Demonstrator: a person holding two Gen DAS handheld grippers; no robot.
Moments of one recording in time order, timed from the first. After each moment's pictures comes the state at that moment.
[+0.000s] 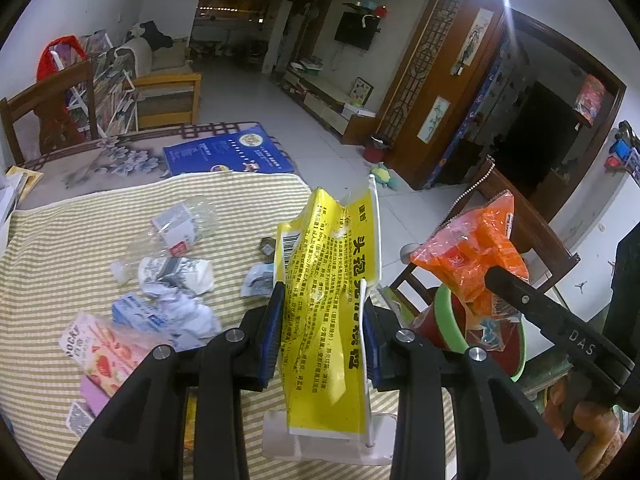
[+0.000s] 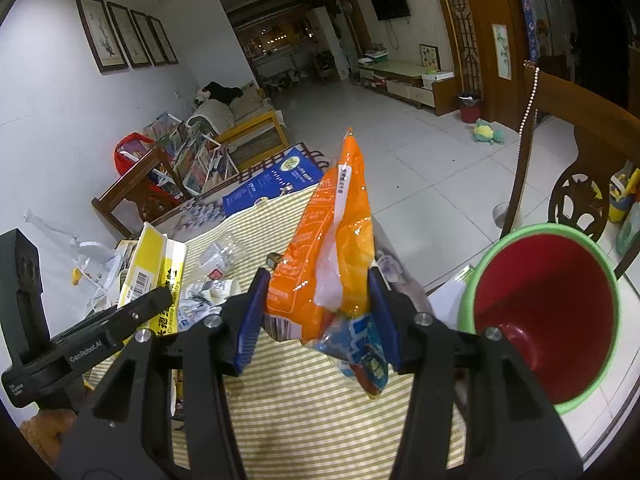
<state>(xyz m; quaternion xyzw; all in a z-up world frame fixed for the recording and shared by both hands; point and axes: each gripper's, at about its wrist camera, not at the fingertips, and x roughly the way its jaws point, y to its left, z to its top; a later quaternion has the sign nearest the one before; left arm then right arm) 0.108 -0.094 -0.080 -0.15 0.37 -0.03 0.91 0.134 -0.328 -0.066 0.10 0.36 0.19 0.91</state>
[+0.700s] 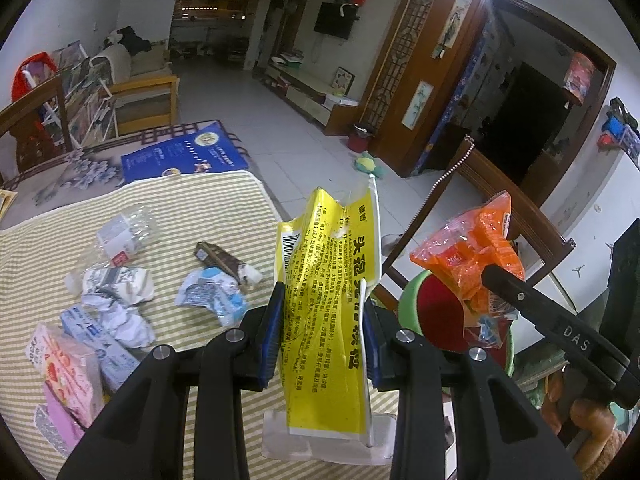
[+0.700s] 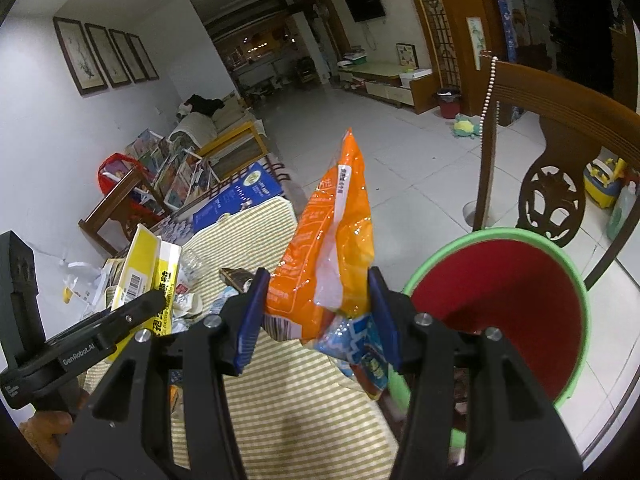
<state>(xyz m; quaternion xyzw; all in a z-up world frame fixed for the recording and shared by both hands) 0.139 -0.170 -0.077 -0.13 0.38 -0.05 0.91 0.154 -0.407 -0.072 0.12 0.36 0.16 0.91</state>
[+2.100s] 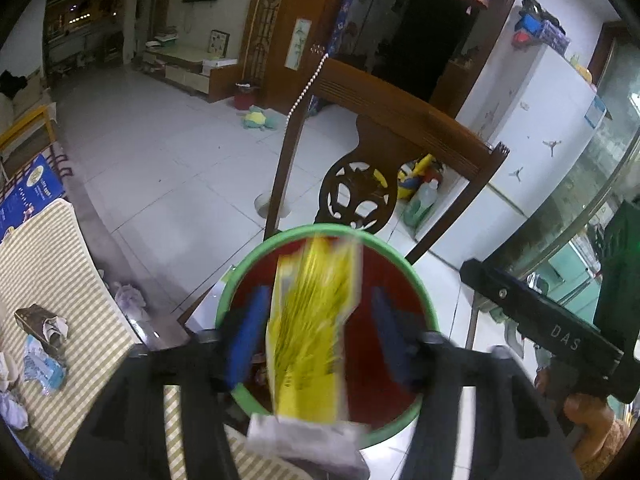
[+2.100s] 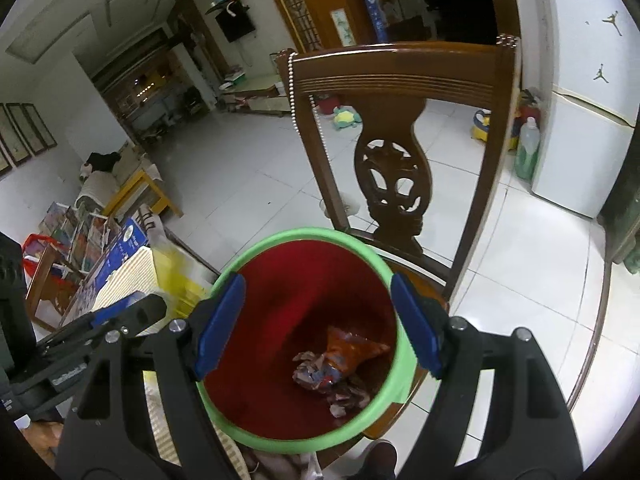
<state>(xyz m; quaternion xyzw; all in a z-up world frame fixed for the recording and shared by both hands) 0.210 -0.377 -0.097 -0.04 0.43 -0.24 0.87 0.136 -0.588 -0.100 0.20 0.37 -0.04 0.91</state>
